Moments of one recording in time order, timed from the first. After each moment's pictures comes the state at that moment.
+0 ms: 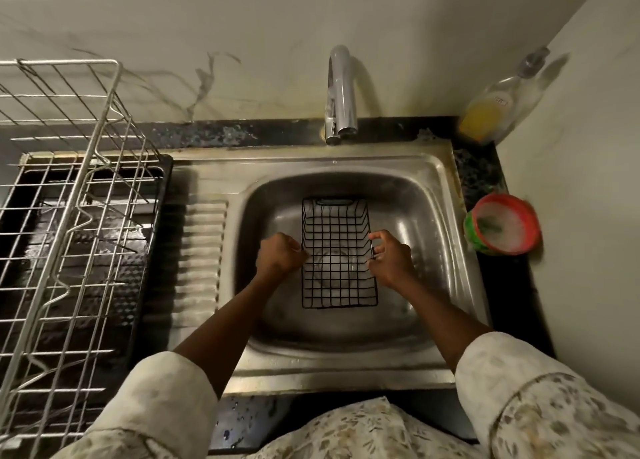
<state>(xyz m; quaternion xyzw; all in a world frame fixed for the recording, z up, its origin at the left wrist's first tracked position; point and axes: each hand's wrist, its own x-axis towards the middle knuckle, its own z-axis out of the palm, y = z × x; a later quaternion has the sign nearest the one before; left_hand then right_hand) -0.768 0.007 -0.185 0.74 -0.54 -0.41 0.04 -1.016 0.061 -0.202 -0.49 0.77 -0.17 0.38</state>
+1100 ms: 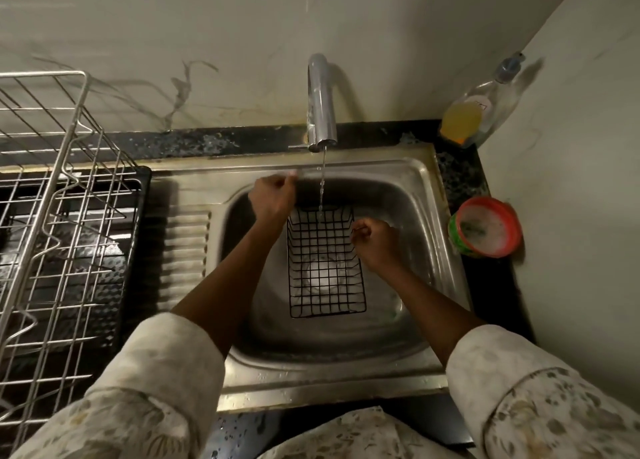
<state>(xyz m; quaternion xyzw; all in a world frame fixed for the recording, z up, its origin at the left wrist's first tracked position) -0.818 -0.086 -0.130 0.71 -0.45 -0.44 0.31 -1.014 0.021 -0.186 -0.51 0.75 -0.27 0.32</state>
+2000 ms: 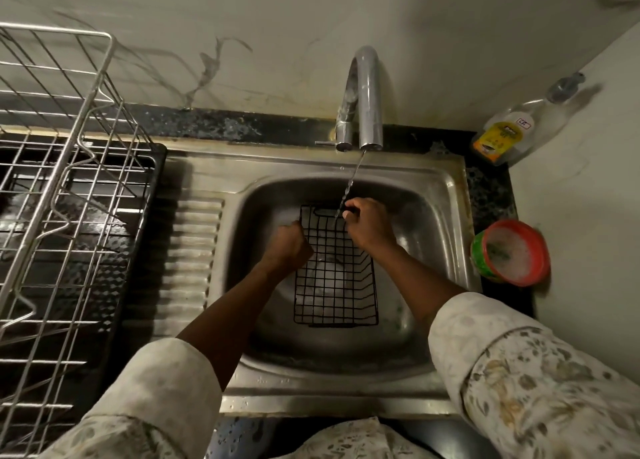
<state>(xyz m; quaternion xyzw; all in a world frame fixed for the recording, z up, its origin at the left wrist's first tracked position) -0.789 -0.037 -0.204 0.63 -0.70 -0.33 -0.05 -0.983 -0.049 -0.196 -0.61 0.72 -0.17 0.28</state>
